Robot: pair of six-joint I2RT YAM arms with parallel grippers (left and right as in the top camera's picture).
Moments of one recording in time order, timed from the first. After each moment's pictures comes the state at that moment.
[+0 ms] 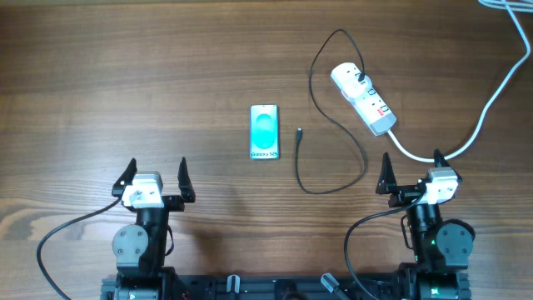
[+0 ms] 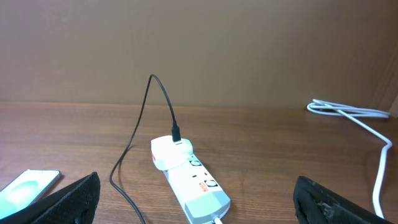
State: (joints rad) left arm -0.01 0.01 0.01 -0.08 -0.02 -0.02; right arm -0.04 0.01 0.01 0.00 -0.10 -0.01
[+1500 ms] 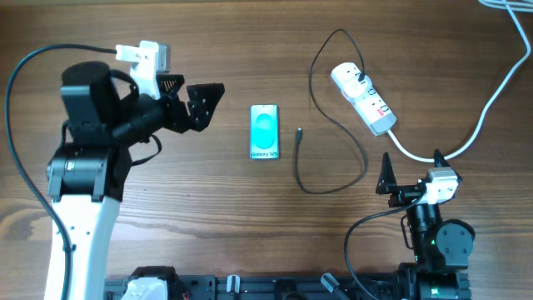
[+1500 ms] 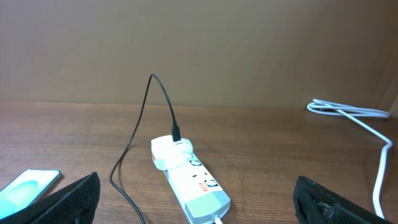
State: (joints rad) left arm -0.02 1.15 1.19 -0.60 0.64 -0.18; right arm -0.04 0.01 0.01 0.00 -0.10 -0.01
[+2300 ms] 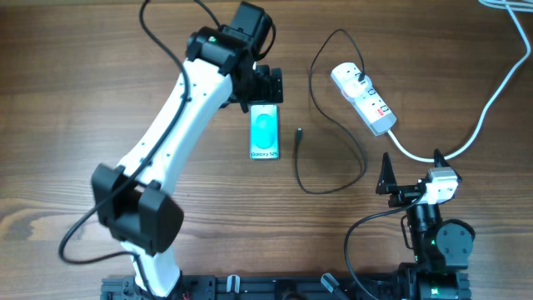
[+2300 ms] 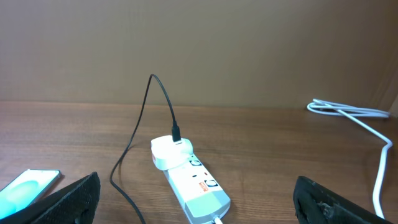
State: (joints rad) left arm -0.46 1.94 1.88 -1.25 0.00 -0.50; right arm -0.04 0.01 0.01 0.00 -0.10 -0.01
